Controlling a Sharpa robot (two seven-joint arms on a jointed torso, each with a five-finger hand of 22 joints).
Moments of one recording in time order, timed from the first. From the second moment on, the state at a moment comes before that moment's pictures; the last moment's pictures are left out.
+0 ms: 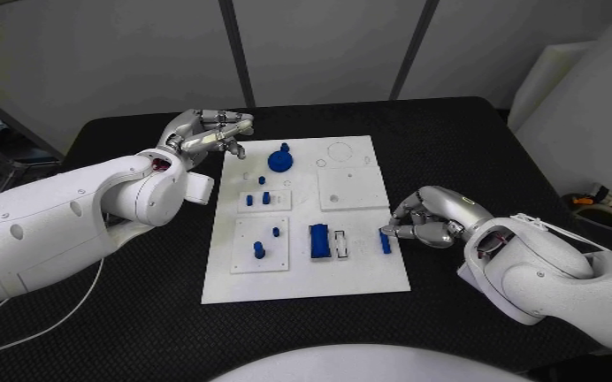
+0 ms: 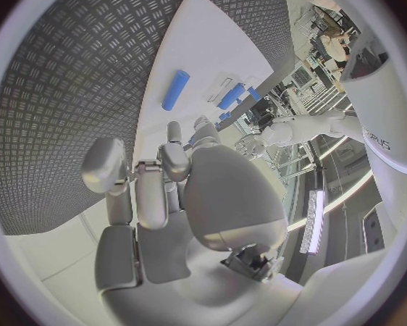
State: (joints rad) left arm 1.11 -0.91 0.06 1.50 -0.16 -0.32 0.29; left_hand 1.41 -0.12 0.34 0.10 0.11 0.99 0.19 0.12 0.07 1.09 0.11 0.26 0.14 1.18 0.02 0.95 0.42 0.19 1.19 0.13 0.47 0.87; right arm 0.94 -1.17 -0.01 1.97 -1.49 -0.48 -0.42; right_hand 1.39 0.02 -0.24 0.25 0.35 1.08 0.08 0.23 0.29 1.36 0.00 1.11 1.18 1.47 -0.06 1.46 1.31 0.09 1.31 0.06 1.24 1.15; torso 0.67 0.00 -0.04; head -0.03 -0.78
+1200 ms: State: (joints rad) left arm 1.11 -0.92 0.06 1.50 -0.16 -0.32 0.29; left_hand 1.41 -0.12 0.34 0.10 0.11 0.99 0.19 0.12 0.07 1.09 0.11 0.26 0.14 1.18 0.02 0.95 0.42 0.19 1.19 0.13 0.47 0.86; right arm 0.92 -1.09 0.00 1.93 -1.66 -0.34 -0.54; right_hand 1.38 -0.02 -0.28 0.28 0.36 1.11 0.07 0.24 0.32 1.37 0.00 1.12 1.19 1.46 -0.06 1.46 1.31 0.09 1.31 0.05 1.24 1.14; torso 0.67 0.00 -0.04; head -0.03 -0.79
